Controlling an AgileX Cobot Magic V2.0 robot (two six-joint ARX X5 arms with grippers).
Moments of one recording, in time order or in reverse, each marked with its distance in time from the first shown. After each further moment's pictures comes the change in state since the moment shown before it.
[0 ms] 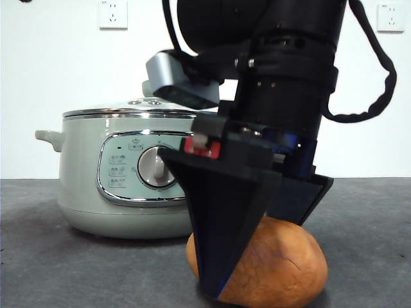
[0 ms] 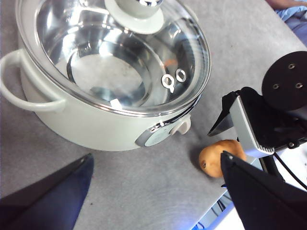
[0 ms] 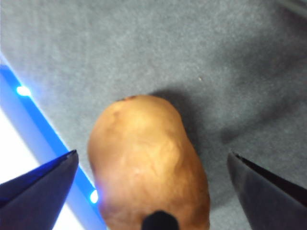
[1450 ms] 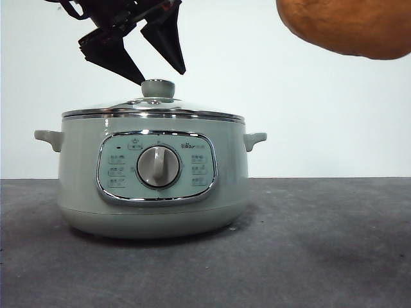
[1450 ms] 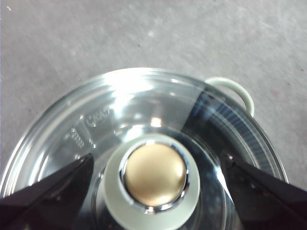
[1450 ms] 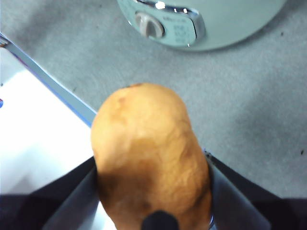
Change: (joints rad) left arm -0.381 0.693 0.467 0.318 -0.462 -0.009; right arm 0.000 -0.680 0.000 -0.249 0.038 0.391
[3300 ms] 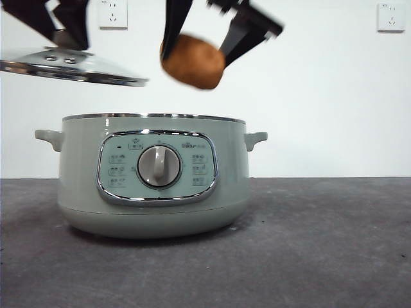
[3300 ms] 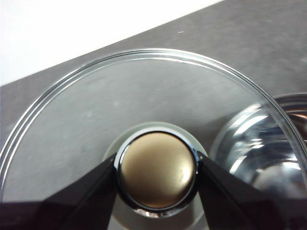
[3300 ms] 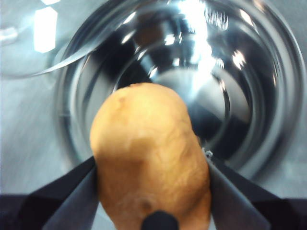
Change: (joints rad) left arm 0.251 -0.161 -0.006 -0.019 -0.257 0.087; right arm -0.196 0.764 0.636 0.154 -0.029 -0.017
